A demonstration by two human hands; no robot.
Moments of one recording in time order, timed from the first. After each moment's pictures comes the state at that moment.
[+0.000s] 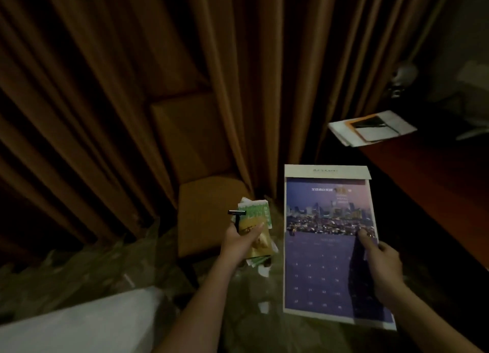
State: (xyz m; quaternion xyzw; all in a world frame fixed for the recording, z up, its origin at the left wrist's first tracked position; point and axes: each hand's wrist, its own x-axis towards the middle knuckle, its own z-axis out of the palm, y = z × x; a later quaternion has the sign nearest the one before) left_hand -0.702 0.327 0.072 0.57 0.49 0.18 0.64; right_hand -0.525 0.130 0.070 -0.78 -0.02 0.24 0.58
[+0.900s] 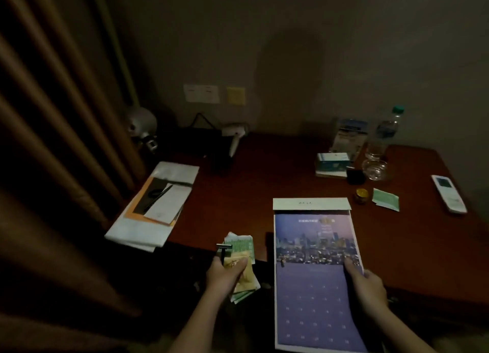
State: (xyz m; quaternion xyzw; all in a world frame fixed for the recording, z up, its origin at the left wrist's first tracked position) left_hand -0.169 0.325 0.002 0.78 0.21 -0.20 0.56; right_hand -0.246 0.041 0.004 -0.73 0.44 0.02 0.52
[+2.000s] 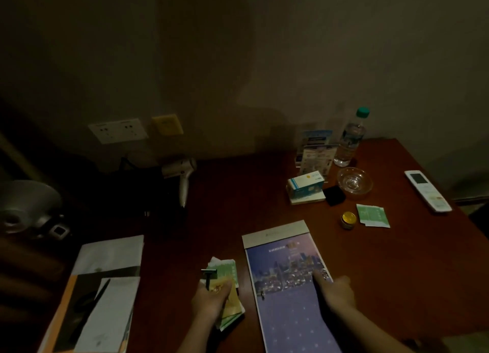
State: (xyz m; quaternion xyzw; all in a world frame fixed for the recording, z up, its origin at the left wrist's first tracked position) left_hand 0.040 0.269 -0.033 0.82 0.21 -0.26 0.47; right_hand -0.070 0.027 -0.042 -0.67 0.60 0.12 0.42
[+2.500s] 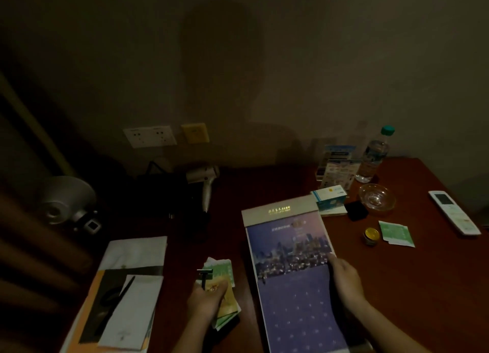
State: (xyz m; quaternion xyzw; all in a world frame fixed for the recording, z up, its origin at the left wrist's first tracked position) left_hand 0.068 0.317 -0.017 0.82 0.21 -0.23 0.47; right_hand -0.035 0.044 0.007 -0.67 0.44 -0.03 0.59
